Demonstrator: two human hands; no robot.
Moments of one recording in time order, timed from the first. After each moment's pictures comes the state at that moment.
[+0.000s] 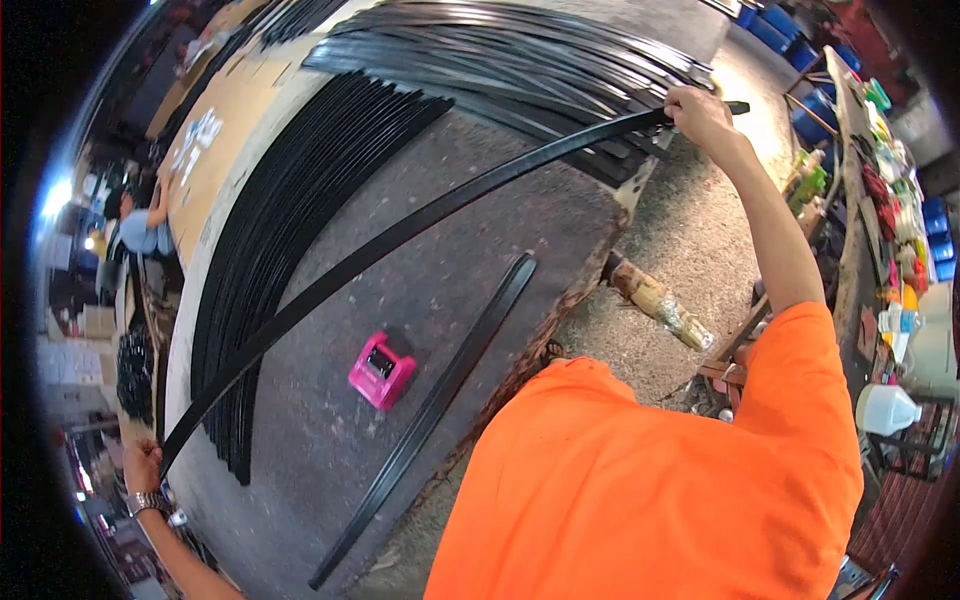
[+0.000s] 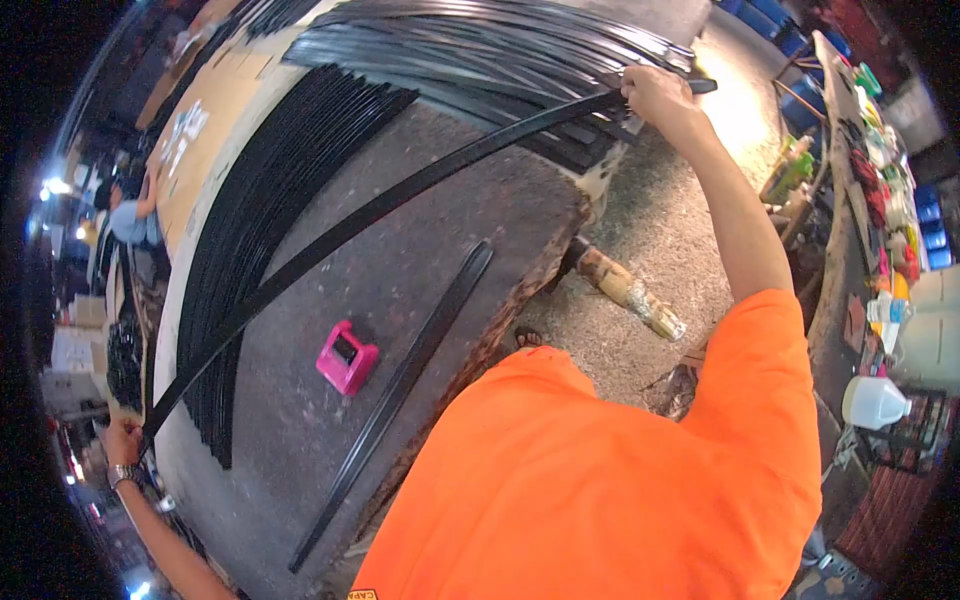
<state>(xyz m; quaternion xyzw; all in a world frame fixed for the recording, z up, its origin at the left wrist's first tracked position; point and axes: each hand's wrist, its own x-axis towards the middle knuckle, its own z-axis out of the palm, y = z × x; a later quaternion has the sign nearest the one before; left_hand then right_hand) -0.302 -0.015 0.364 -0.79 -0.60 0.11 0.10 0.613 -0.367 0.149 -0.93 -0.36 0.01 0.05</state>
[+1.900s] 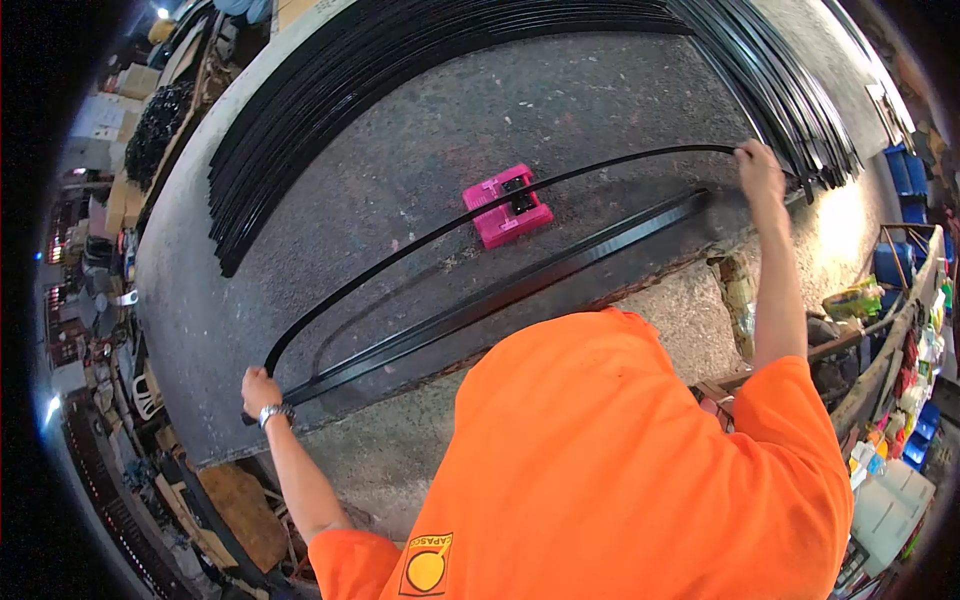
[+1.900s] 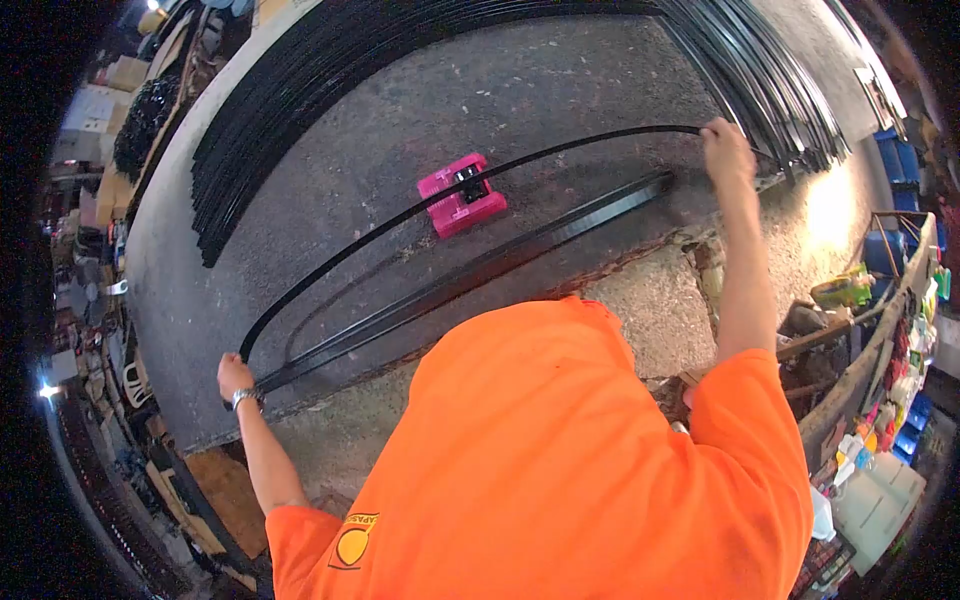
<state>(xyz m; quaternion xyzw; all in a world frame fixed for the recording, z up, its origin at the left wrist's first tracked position) -0.547 -0.271 0.032 -0.49 -0.87 0.10 0.07 0.427 -0.272 0.005 -0.88 -0.46 -0.01 0.12</state>
